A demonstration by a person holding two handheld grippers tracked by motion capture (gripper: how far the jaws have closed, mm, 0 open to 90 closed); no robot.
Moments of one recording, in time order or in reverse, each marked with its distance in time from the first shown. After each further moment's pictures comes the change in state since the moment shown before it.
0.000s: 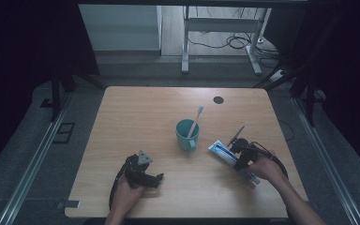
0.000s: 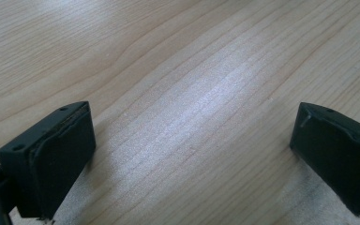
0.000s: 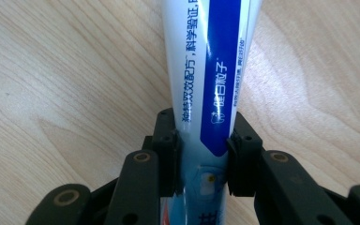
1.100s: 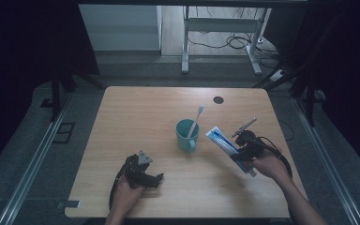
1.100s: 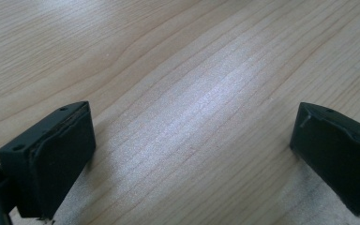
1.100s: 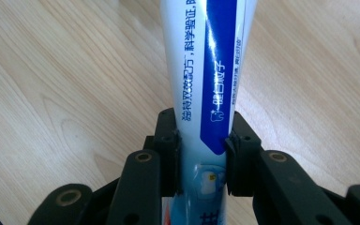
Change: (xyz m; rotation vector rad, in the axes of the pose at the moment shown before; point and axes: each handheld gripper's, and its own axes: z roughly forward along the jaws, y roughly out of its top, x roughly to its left) left arm 0.000 0.000 0.000 -0.002 0.000 -0.002; right arm 0.006 -0.004 -0.047 -0.269 0.024 0.001
